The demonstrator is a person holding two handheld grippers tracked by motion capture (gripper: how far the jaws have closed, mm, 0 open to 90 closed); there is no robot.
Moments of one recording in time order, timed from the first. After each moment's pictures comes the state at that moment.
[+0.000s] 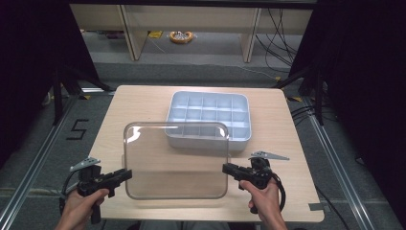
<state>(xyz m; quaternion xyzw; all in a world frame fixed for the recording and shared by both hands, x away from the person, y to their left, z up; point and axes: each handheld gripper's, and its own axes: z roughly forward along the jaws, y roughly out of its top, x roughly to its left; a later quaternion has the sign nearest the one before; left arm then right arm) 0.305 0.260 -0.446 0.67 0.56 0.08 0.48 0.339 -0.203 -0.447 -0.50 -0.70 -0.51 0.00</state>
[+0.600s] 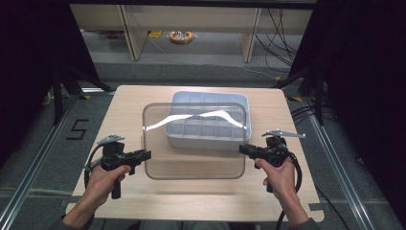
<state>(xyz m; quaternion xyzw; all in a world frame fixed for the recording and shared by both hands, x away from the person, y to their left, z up) 0.359 0.211 -0.420 0.69 0.53 0.07 0.48 0.377 -0.237 -0.403 -0.53 -0.70 -0.47 -0.06</state>
